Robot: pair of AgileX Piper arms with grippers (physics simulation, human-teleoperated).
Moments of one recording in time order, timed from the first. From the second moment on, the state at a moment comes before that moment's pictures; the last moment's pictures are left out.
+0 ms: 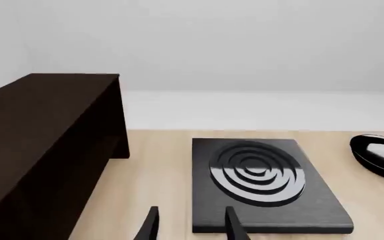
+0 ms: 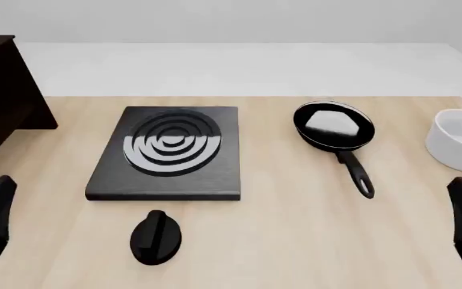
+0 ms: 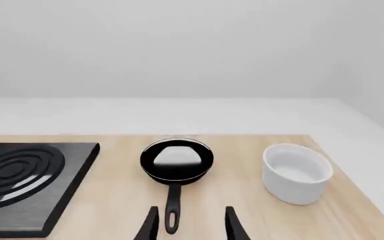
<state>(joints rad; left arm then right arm) 0.00 0.06 -0.06 0.06 -0.01 -0.02 0.03 -0.03 0.03 -0.01</state>
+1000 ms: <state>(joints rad) -0.11 0.07 -0.30 0.33 -0.07 0.08 0.37 -0.47 0.32 -0.04</state>
